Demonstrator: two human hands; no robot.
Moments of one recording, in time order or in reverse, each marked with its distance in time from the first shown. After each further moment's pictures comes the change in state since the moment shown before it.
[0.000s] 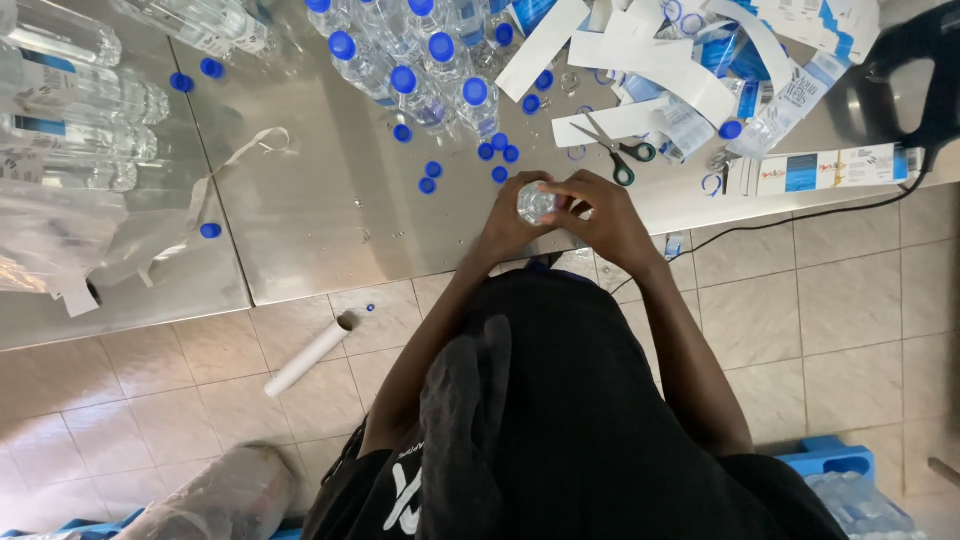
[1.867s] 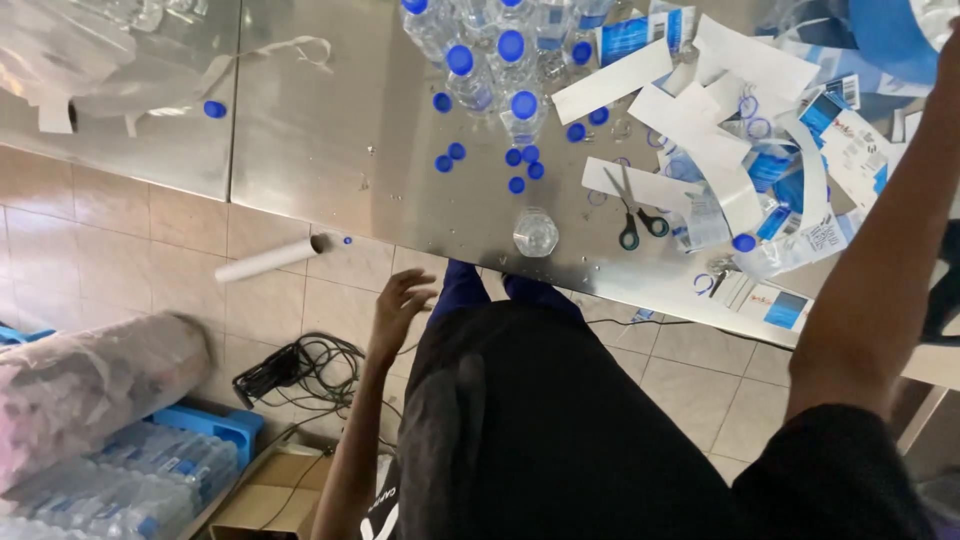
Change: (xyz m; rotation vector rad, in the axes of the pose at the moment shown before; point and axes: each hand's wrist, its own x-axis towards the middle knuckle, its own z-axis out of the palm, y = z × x) left_hand -0.221 0.051 -0.028 -0.481 0.683 -0.604; right_hand 0.248 0.339 -0.396 -0.441 0.189 -0.195
